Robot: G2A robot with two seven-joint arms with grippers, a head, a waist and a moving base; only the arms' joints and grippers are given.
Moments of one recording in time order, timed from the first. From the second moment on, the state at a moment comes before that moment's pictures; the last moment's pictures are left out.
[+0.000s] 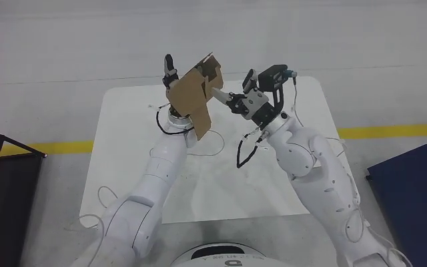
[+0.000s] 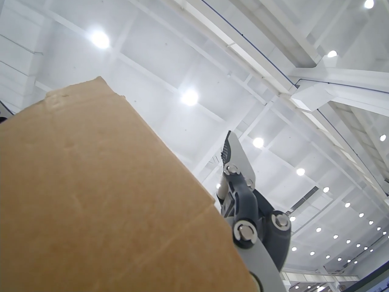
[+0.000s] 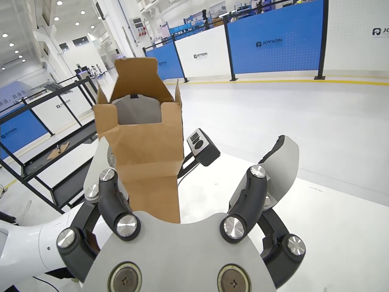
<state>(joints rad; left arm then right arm) 0.83 -1.70 -1.26 -0.65 -1.67 0.28 -1.54 -1.24 -1.24 1.14 -1.92 -0.79 -0.11 0.29</state>
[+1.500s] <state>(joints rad) 0.87 -1.64 -1.12 -0.77 -1.82 0.39 -1.43 -1.26 -1.24 1.24 -1.98 -0.74 -0.19 0.24</state>
